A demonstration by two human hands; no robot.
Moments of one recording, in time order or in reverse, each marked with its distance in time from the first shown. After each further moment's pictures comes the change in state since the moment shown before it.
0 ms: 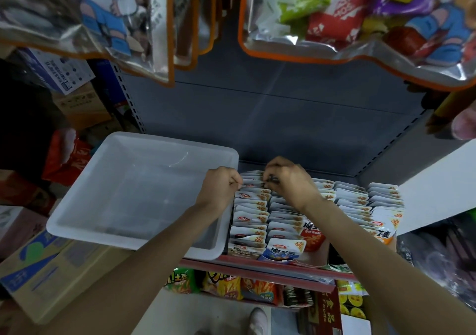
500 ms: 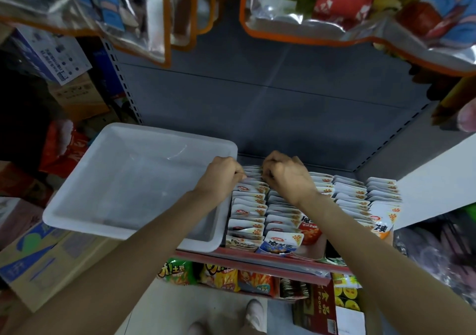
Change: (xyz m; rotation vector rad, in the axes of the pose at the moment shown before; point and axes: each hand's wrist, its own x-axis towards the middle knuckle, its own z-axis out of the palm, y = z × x) left_hand 0.010 0.004 -0.003 0.209 -0.115 0.122; right_hand -0.001 -0.005 0.003 -0.142 0.021 -0.007
